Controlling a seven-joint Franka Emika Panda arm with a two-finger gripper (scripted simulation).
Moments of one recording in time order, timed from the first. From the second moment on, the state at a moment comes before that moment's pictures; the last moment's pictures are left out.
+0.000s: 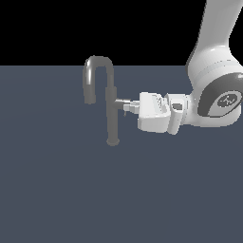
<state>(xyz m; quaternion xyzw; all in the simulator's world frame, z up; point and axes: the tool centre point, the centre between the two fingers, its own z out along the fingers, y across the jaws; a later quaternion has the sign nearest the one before) -0.048 -0.015 0.176 -0.47 0.51 0.45 0.55</state>
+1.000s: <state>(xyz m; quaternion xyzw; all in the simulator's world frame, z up) -0.044 -0.022 0.159 -0.47 0.51 0.48 0.55</state>
